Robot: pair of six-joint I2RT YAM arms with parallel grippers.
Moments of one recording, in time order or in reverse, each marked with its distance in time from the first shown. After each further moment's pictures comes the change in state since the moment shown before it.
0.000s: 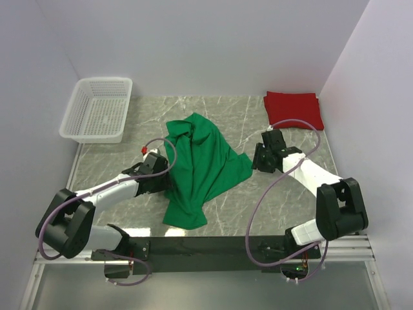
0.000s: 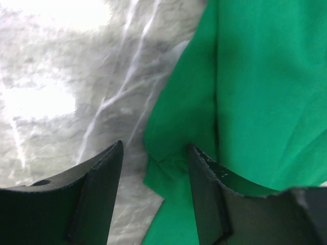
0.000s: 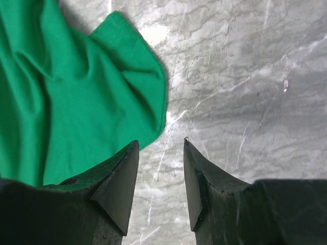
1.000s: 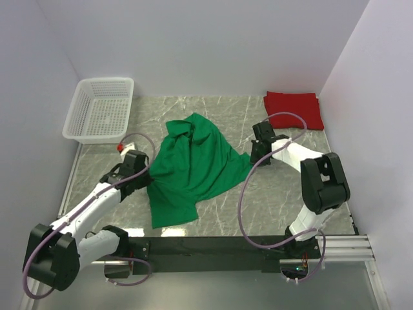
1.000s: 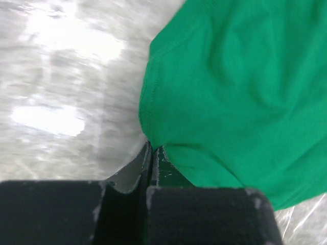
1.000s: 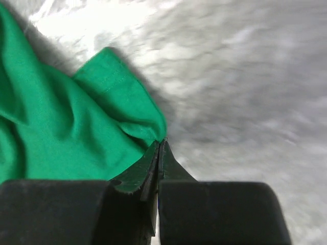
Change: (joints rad) left arm 0.109 -0.252 -0.004 -0.126 -0.096 -0.004; right arm 0.013 0.293 0.177 -0.012 0.027 -0.064
